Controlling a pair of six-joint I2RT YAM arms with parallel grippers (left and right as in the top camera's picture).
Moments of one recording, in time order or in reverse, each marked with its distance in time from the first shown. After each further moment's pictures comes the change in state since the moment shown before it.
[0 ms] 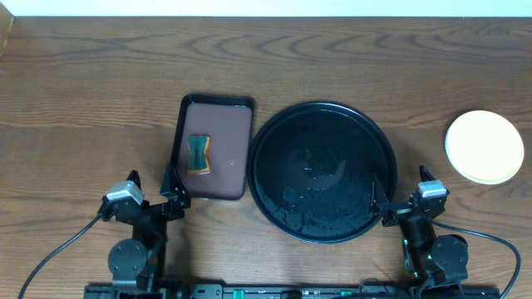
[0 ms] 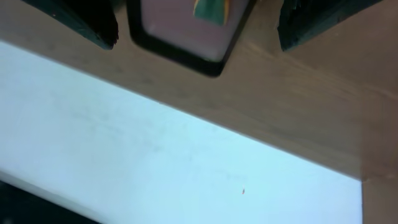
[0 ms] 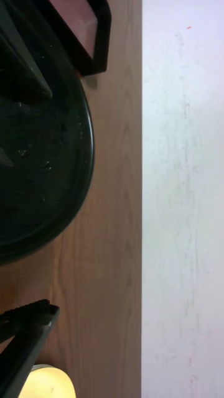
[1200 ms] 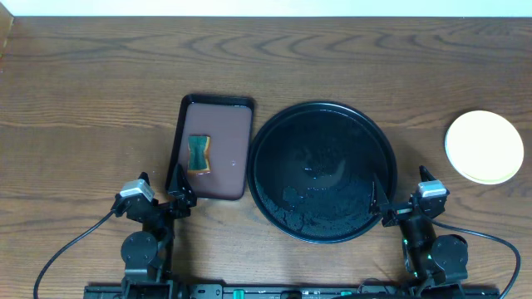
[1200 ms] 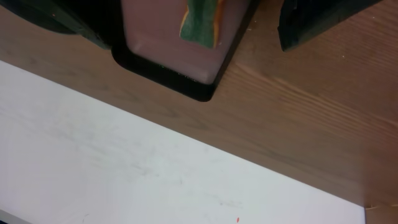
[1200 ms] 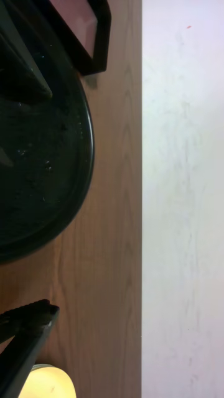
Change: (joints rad) left arm 0.000 -0.004 -0.151 0.077 0.001 -0.005; right arm 0.000 0.000 -0.001 0.001 0.000 0.000
